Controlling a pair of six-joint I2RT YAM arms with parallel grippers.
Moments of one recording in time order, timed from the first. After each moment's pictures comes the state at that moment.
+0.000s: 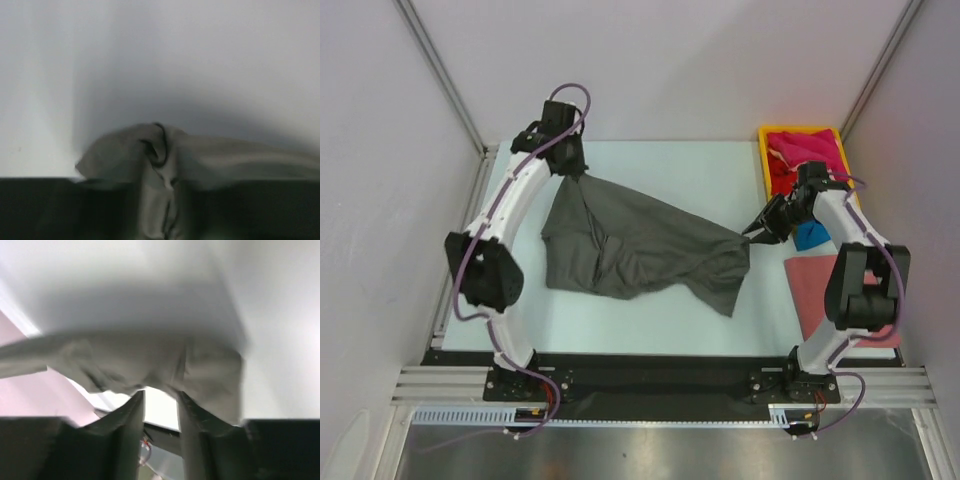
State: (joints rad) left arm -0.26 1.81 1.84 -0.84 -0.13 -0.30; right arm -0.06 1.65 1.28 -0.86 -0.51 0.66
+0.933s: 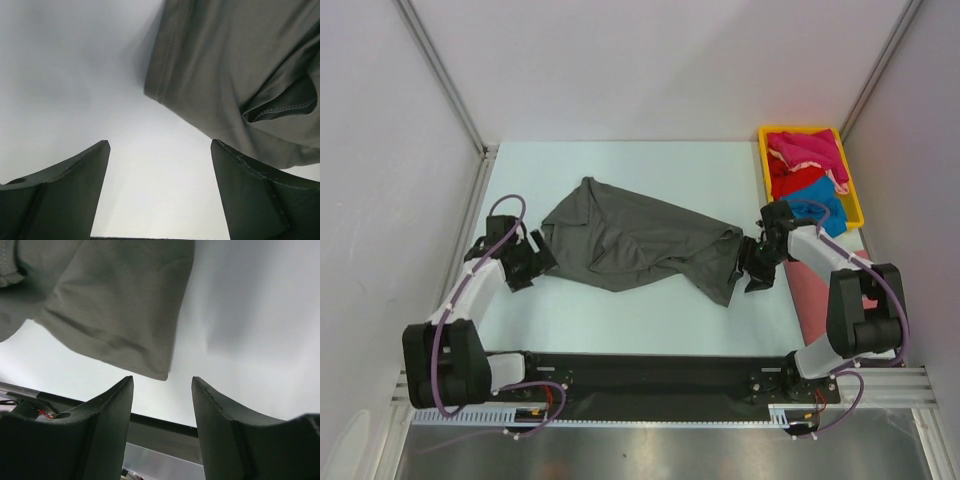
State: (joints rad) left arm 0.08 1.20 0.74 -0.59 0.08 -0.47; right arm 0.15 1.51 0.94 -0.76 -0.32 0.46
